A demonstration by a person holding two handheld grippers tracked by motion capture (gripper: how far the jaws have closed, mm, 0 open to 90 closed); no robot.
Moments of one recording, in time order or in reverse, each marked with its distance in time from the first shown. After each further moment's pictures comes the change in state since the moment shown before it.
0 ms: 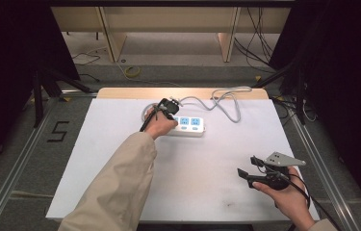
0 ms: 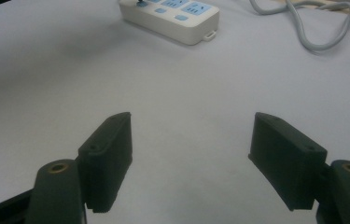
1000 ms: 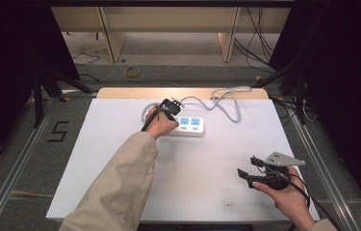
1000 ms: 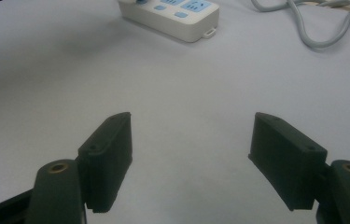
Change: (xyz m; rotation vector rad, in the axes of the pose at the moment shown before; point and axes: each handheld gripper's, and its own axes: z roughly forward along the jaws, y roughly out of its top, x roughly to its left) left arm -0.004 0.002 0.002 0.017 0.016 0.030; right arm 0.000 -0.001 0.001 0.009 0.000 0.005
